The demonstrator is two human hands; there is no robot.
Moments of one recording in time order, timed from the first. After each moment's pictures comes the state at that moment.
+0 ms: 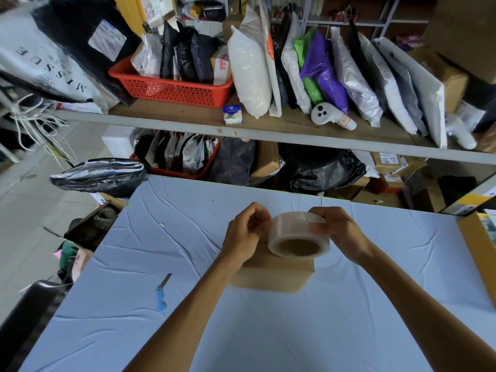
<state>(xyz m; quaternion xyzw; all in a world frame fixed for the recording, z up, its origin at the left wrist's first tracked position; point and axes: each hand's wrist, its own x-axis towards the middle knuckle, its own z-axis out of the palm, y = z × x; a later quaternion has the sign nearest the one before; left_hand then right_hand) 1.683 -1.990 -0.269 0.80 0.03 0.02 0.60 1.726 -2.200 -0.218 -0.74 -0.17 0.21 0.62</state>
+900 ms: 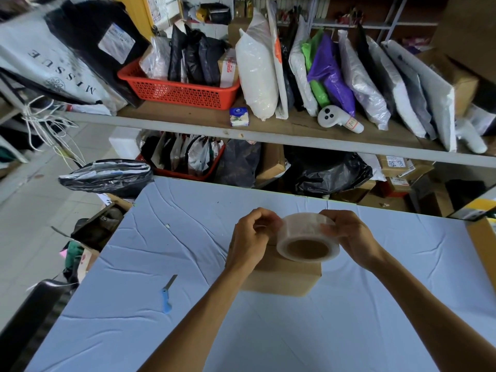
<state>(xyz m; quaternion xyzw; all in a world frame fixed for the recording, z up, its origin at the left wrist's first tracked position) 1.685 -1.996 -0.273 0.81 0.09 0.06 0.58 1.727 -2.201 -0.221 -0.72 -0.15 0.20 0.65</state>
